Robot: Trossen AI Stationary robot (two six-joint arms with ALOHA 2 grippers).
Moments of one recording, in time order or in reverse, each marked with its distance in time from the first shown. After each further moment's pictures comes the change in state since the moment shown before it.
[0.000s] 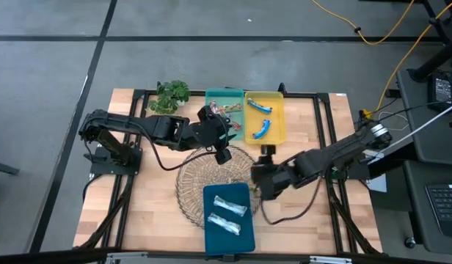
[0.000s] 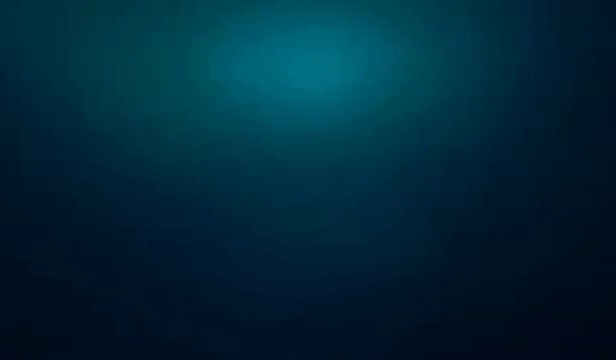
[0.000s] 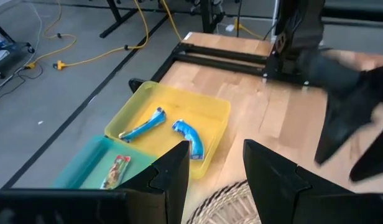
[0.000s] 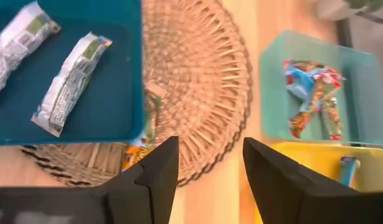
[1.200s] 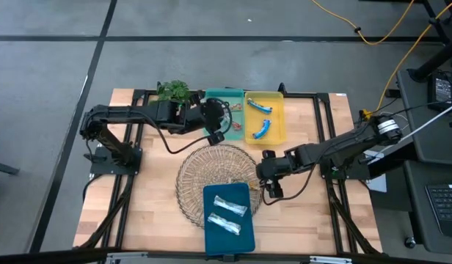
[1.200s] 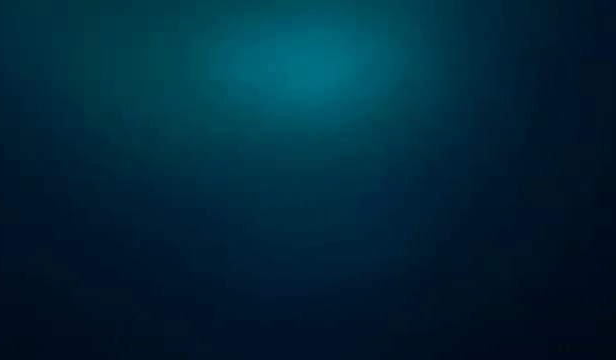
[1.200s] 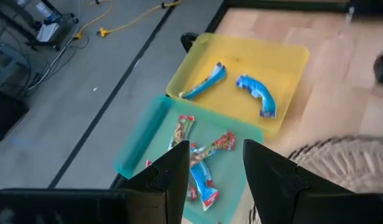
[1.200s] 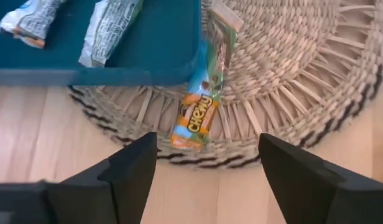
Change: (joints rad) left arm 0.161 -0.011 0.000 -0.211 0.001 0.098; right arm -0.164 -0.146 -0.534 0.475 -0.470 -0.036
